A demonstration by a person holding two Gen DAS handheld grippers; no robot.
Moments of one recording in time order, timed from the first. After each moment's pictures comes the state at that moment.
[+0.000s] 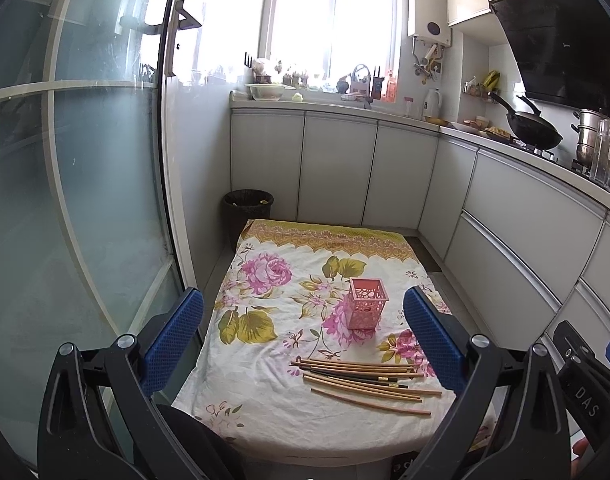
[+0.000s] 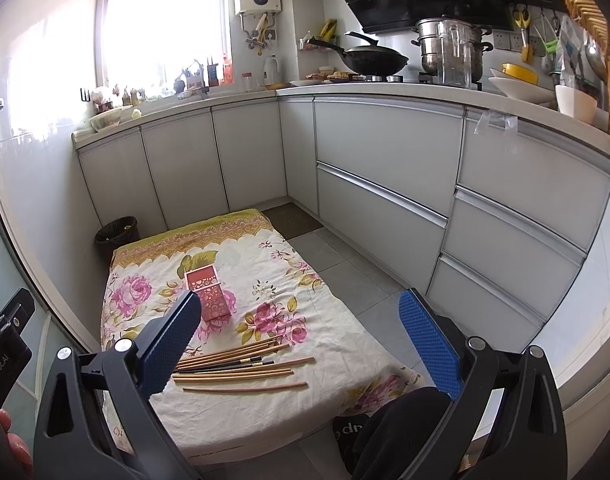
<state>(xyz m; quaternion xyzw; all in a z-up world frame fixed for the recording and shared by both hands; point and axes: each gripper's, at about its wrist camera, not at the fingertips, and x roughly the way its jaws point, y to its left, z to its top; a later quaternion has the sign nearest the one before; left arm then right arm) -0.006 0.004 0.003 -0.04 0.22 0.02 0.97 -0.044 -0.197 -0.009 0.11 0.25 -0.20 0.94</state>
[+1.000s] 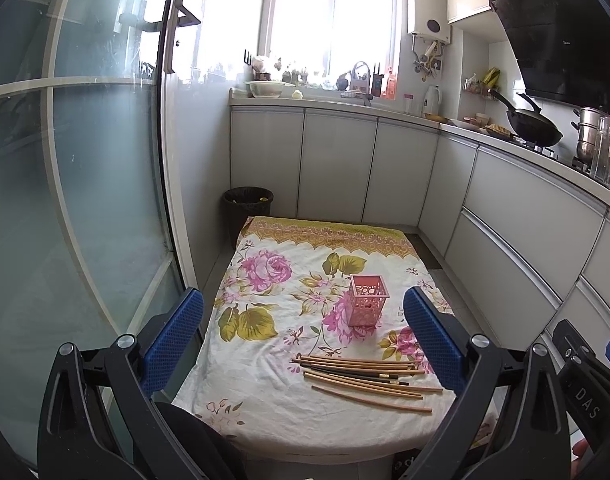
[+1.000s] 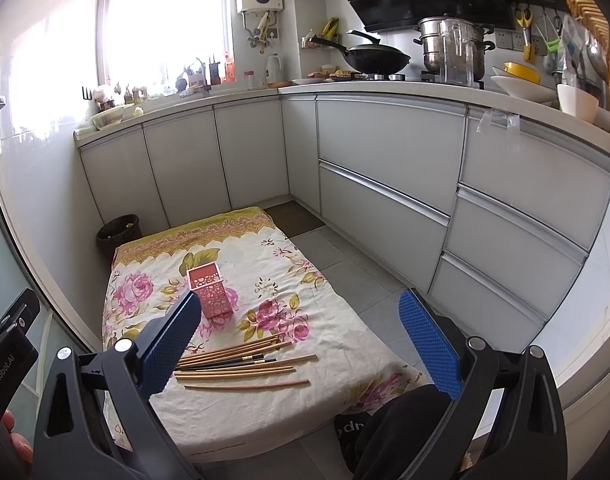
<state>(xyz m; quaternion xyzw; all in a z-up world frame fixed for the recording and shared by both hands) -0.005 0.004 0.002 -0.04 0.23 0.02 0.97 -0.044 -0.196 -0.011 0.10 0.25 -0.20 0.94</state>
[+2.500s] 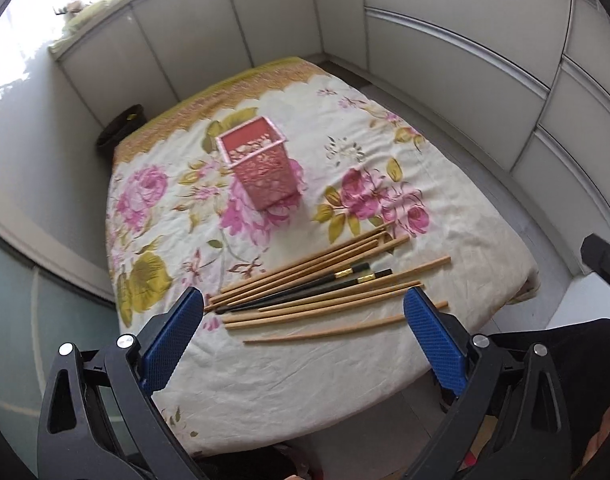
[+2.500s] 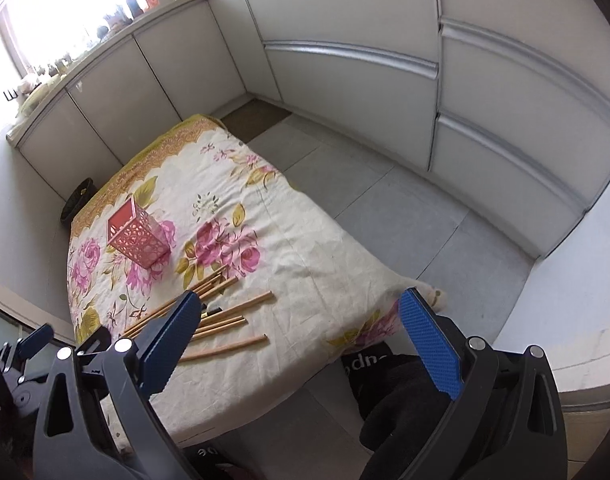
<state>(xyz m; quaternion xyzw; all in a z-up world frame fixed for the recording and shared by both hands) 0.154 -0.136 -0.168 0.18 0.48 -0.15 0.85 0.032 -0.327 -0.173 0.26 0.42 -0.19 0.85</state>
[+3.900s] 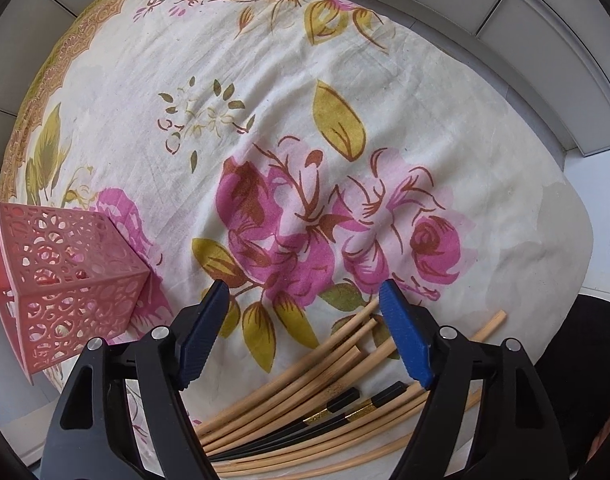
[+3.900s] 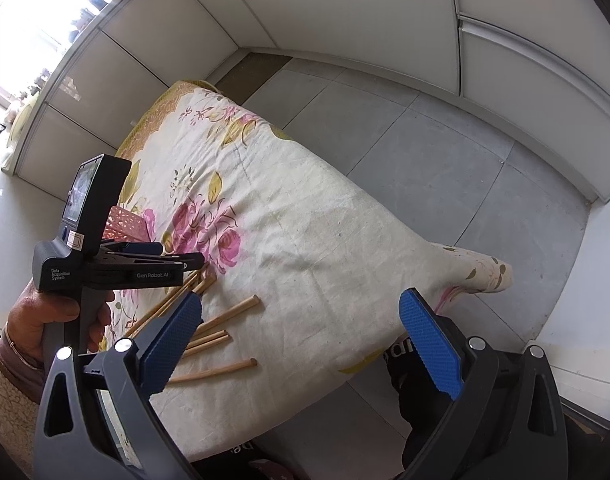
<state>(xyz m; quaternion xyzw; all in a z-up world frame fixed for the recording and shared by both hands) 0.277 -0.265 -0.317 0.34 0.61 -0.27 0.66 0.081 -0.375 -0.267 0.36 0.46 -0.14 0.80</state>
